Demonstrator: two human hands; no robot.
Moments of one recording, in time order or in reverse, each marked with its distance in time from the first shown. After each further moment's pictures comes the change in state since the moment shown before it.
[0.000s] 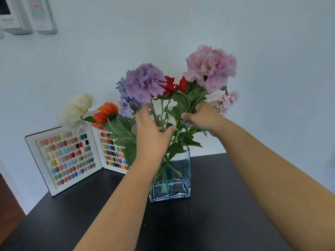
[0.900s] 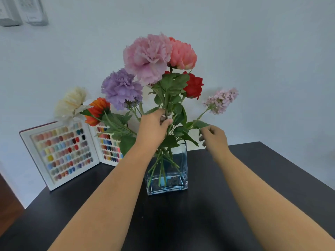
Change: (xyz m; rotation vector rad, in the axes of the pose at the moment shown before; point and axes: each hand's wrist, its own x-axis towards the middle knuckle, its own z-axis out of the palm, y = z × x) left_hand 0.020 -0.017 0.017 0.253 -0.227 0.088; right_hand -0.040 0.103 0.021 0.225 0.327 0.222
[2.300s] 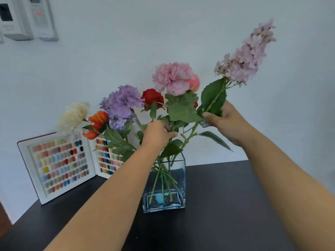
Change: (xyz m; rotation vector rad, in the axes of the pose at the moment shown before) left_hand 0.039 0.000 0.016 -0.009 -0.207 -0.212; right_hand 0.007 -0.117 -0.053 0.037 -0.376 -0.488
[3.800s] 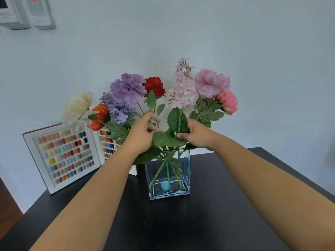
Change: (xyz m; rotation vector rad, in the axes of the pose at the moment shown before) left_hand -0.043 -0.040 -0.044 -0.262 -0.099 0.051; right_hand 0.001 0.055 0.079 -0.167 -0.345 0.185
